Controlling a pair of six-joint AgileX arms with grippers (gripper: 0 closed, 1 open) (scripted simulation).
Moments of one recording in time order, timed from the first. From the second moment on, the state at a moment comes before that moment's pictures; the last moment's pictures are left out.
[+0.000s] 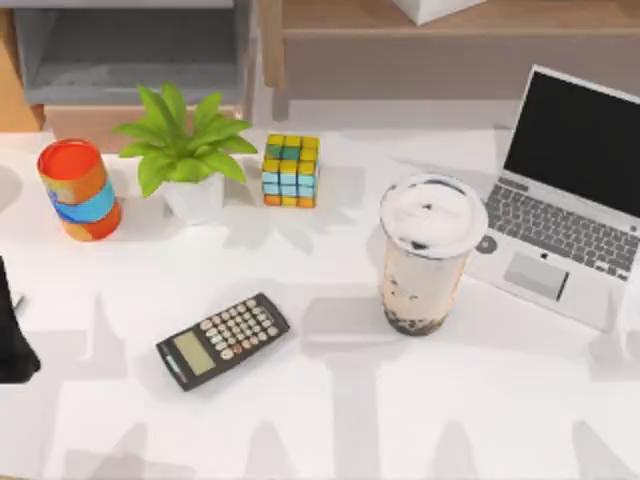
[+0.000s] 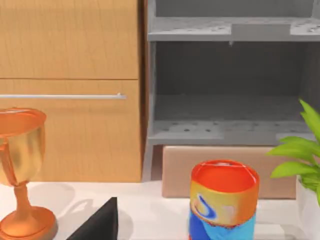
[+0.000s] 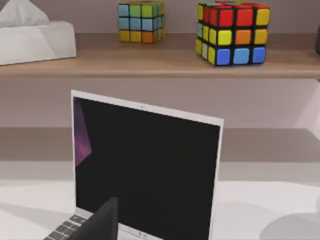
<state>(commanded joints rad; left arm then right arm) 0.00 0.00 0.00 0.00 0.00 0.00 0.00 0.00 0.00 0.00 0.00 0.00</state>
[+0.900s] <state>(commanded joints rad) 0.00 0.00 0.00 0.00 0.00 0.00 0.57 0.90 0.12 0.62 0.54 0.16</state>
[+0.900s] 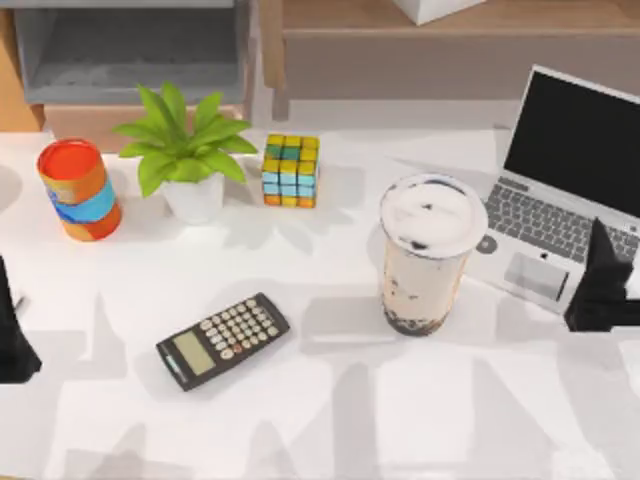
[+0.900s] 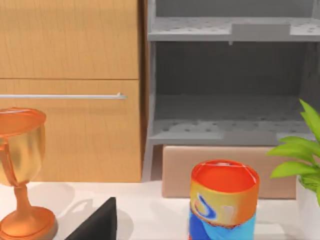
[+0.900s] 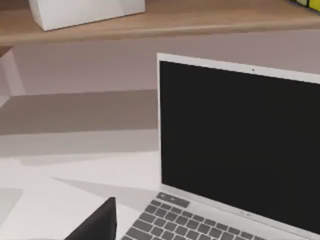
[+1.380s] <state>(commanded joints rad) 0.00 0.00 0.00 0.00 0.00 0.00 0.98 1.66 0.25 1.18 0.96 0.15</state>
